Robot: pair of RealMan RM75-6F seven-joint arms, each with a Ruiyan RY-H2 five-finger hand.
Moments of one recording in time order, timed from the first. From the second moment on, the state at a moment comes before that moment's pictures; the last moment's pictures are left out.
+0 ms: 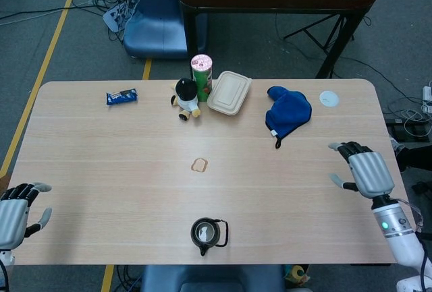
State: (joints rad) left arm -0.07 -1.12 -0.05 -1.67 1.49 1.53 0.13; right arm 0.32 -1.14 0.15 -1.57 -1.45 1.20 -0.06
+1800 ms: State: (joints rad) left arm -0.04 -1.10 -0.07 -1.69 1.44 1.54 0.16; right arm 1.00 -1.82 0.29 -0.35 -1.04 0.38 -0.08
